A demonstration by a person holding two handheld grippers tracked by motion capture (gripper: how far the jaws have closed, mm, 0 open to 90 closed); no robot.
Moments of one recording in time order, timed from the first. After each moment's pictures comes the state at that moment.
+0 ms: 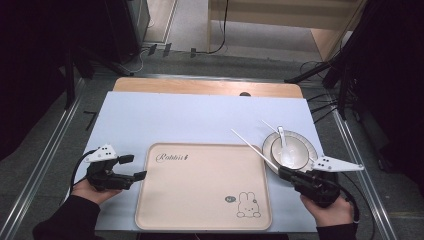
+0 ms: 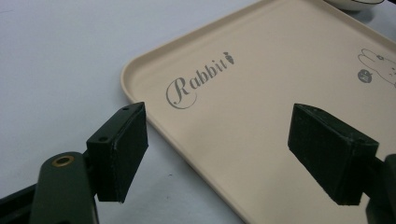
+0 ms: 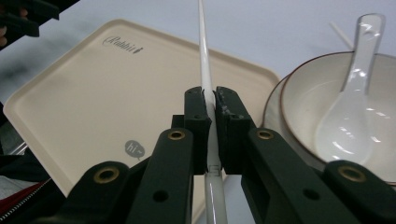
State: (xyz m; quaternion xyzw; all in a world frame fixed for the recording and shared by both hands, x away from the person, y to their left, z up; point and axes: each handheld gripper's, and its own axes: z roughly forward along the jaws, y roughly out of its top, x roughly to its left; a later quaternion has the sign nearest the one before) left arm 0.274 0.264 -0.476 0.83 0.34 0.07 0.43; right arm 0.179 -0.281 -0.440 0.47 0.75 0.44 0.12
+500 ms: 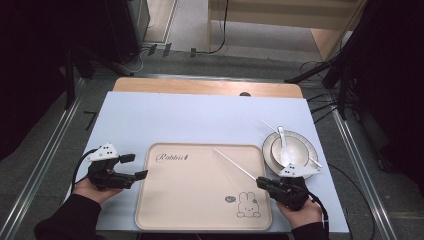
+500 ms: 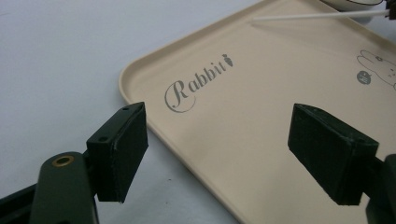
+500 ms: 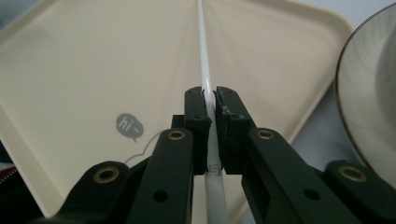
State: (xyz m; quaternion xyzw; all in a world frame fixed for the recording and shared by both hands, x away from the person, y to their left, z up) left arm 0.275 0.262 -0.475 0.83 0.34 0.07 0.43; right arm 0.195 -0.239 -0.499 0.47 0.78 0.40 0.08
